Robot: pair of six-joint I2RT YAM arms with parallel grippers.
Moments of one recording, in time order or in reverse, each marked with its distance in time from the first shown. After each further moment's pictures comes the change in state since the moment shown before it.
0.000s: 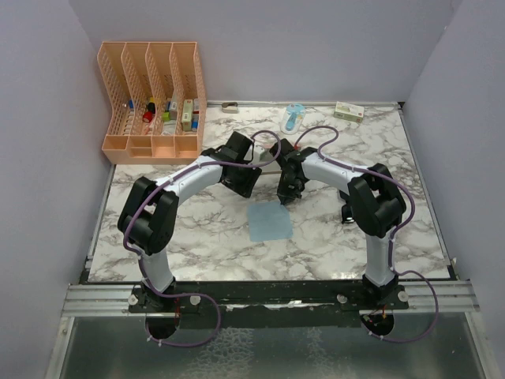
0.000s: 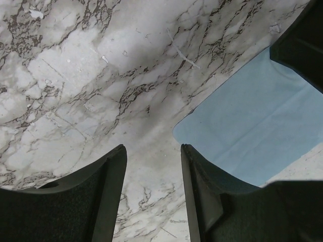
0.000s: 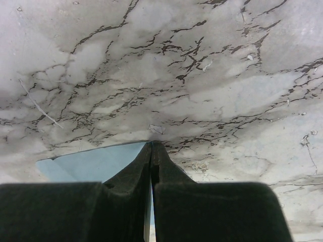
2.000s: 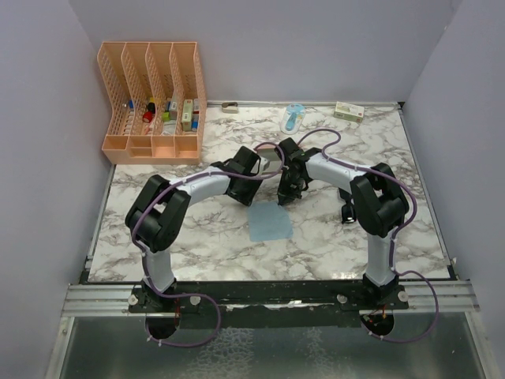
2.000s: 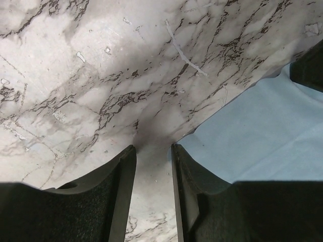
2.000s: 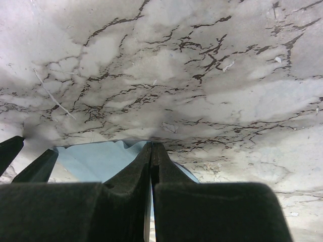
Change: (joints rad) left arm -0.069 0.060 -0.116 0.156 -0.094 -0.100; right arm -0.026 -0.011 -0.042 0.068 -0.134 -0.013
